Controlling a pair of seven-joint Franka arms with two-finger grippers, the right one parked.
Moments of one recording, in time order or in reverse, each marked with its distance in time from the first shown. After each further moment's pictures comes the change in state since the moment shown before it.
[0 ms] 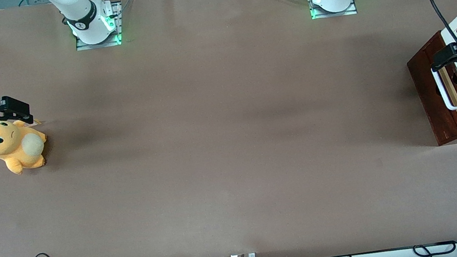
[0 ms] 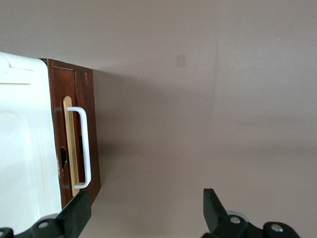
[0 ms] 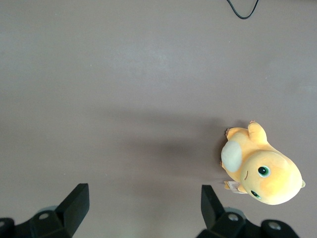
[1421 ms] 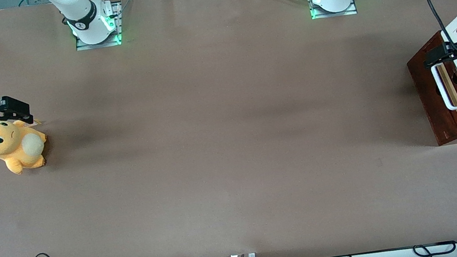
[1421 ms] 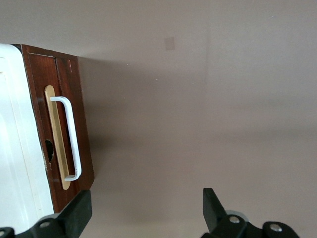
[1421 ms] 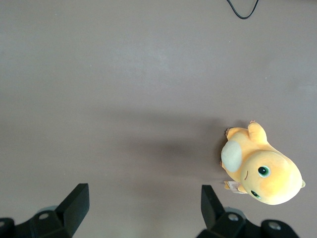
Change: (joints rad) arm 0.000 0.021 -0.026 0.003 0.019 -0.055 0.033
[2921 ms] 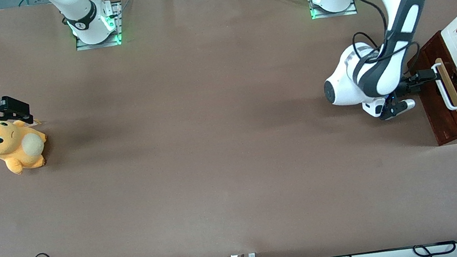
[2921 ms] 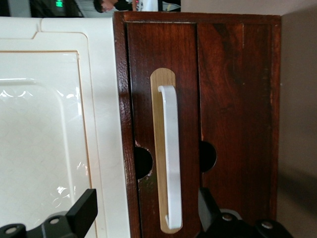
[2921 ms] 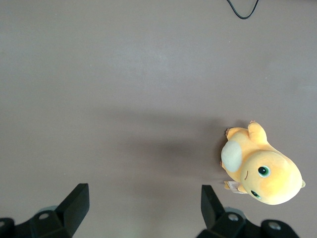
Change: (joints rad) arm 0.011 0.427 -0.347 -0.412 1.332 -0.174 -1.109
